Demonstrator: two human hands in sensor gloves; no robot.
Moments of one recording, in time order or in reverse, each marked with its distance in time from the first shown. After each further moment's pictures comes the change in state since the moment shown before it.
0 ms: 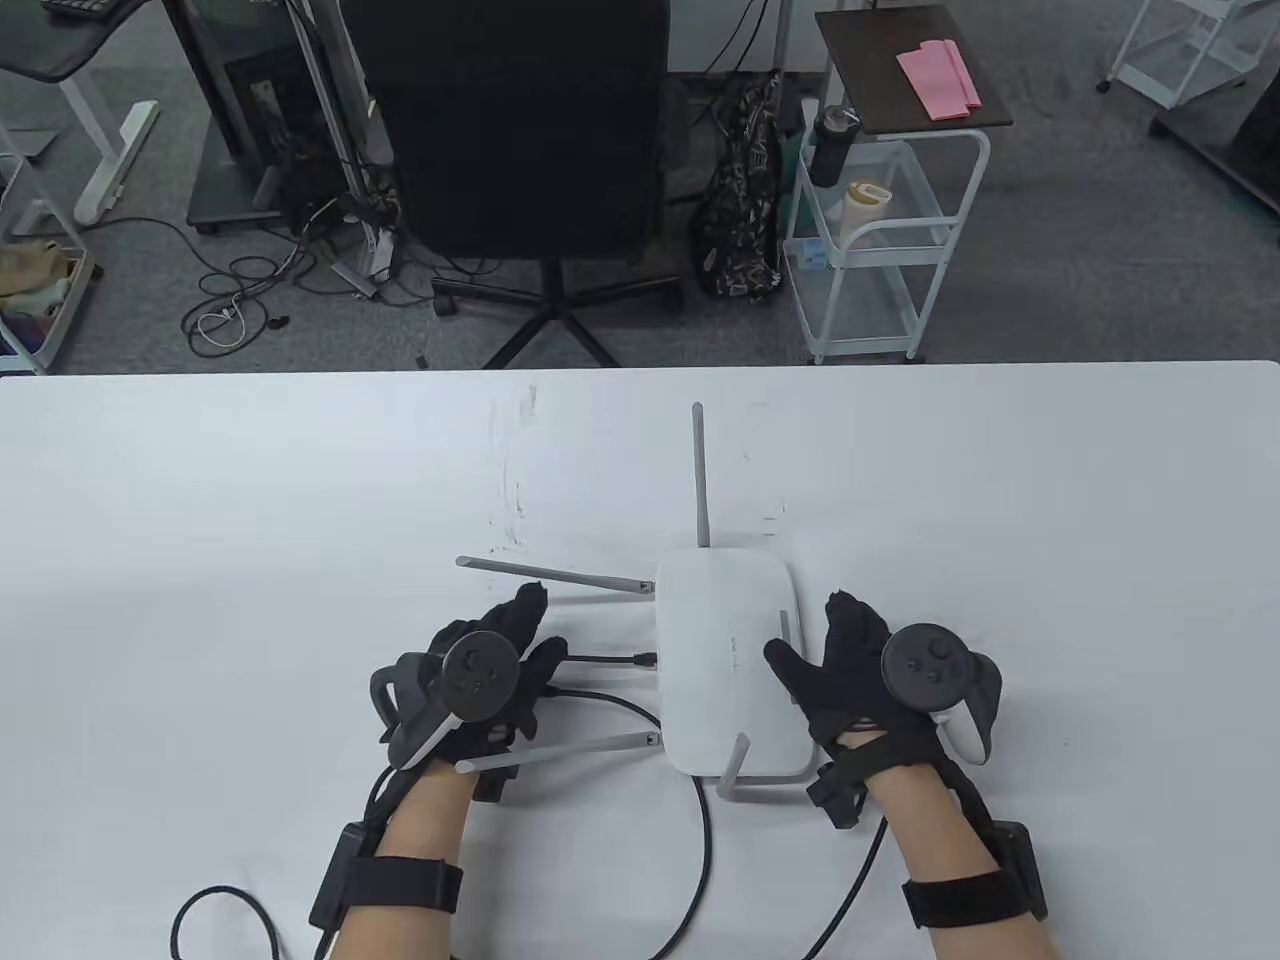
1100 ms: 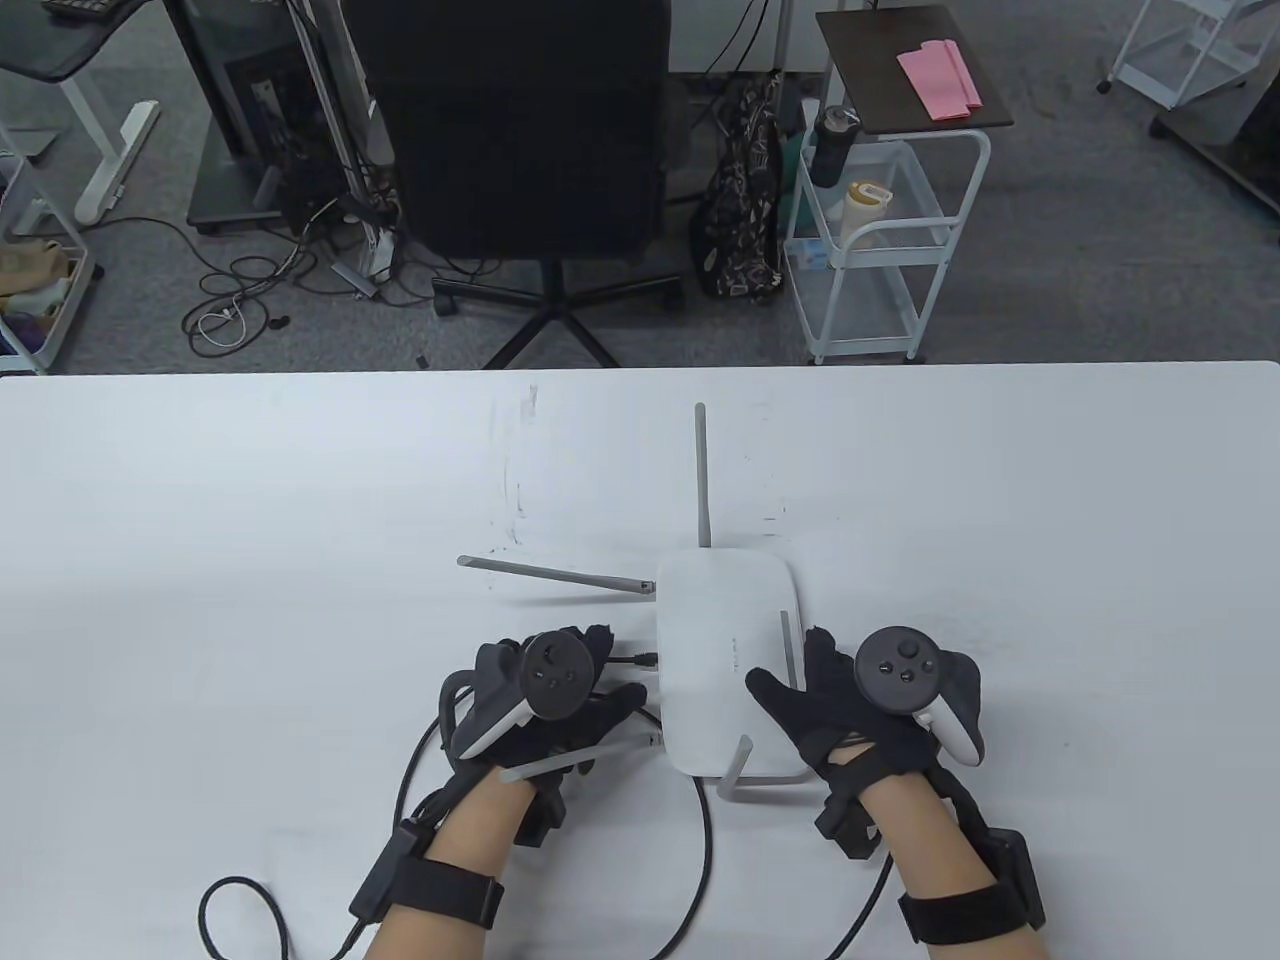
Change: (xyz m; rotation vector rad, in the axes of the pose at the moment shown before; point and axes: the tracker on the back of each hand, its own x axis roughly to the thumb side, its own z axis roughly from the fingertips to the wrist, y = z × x) left_hand 0.043 -0.035 -0.003 -0.343 -0.045 0.022; right_hand 0.006 0.015 0.005 0.186 0.101 0.093
